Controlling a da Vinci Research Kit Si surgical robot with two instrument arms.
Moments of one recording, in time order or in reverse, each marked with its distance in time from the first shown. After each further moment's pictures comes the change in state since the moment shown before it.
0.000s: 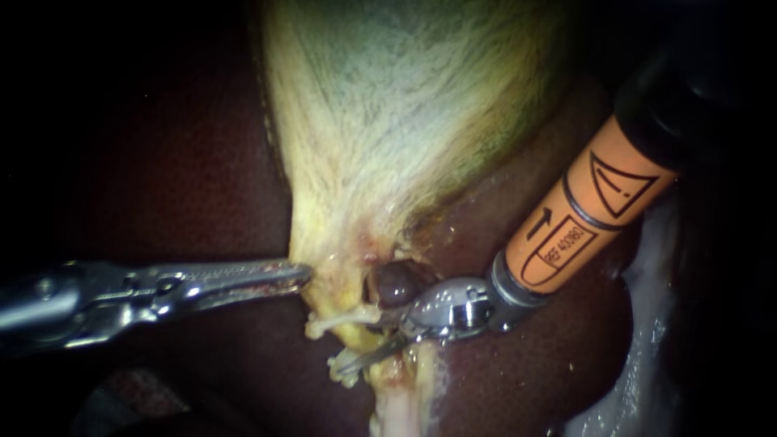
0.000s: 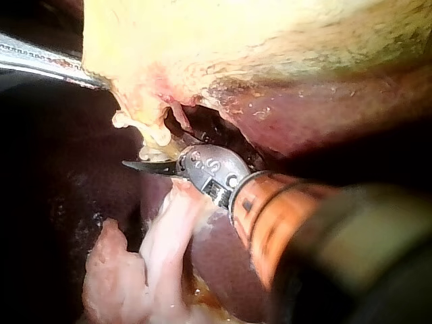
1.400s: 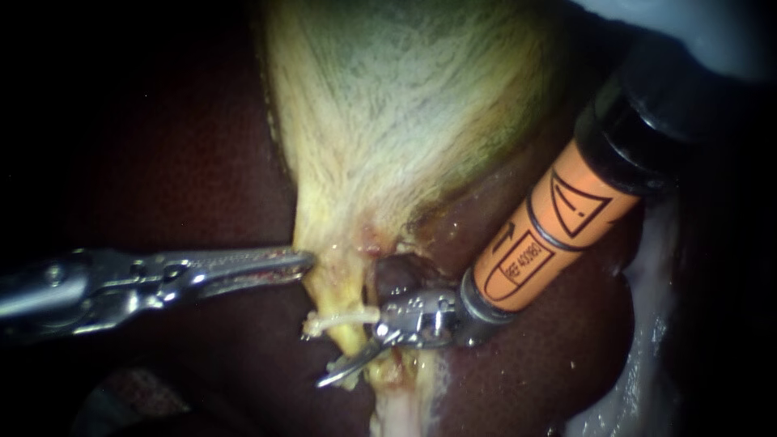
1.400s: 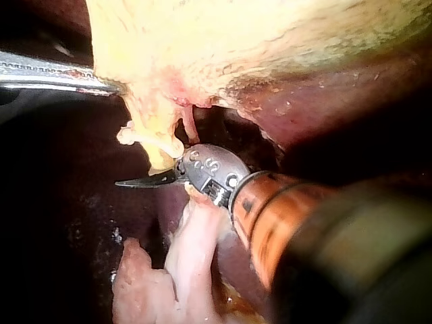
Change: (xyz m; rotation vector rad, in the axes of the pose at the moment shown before) right arm 0.001 0.000 0.003 0.131 0.088 0.068; left arm 0.000 0.002 0.001 0.005 0.000 -0.004
